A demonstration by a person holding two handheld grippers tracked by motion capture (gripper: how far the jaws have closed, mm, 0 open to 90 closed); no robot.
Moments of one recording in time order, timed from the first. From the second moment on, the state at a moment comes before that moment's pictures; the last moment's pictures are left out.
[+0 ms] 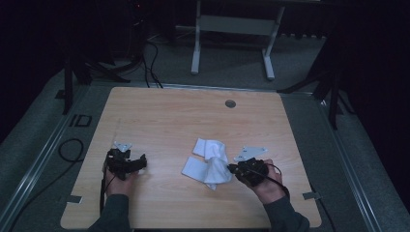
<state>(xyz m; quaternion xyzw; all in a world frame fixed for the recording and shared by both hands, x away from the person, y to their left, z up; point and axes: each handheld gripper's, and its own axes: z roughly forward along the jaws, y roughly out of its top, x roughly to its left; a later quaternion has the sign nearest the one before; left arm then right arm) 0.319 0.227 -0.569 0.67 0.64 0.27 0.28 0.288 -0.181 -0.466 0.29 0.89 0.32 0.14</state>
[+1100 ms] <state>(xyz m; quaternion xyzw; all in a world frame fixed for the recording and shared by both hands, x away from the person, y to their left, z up) 0.319 0.227 -0.569 0.67 0.64 0.27 0.28 0.306 -0.244 -0.498 0.36 0.88 0.24 0.18</state>
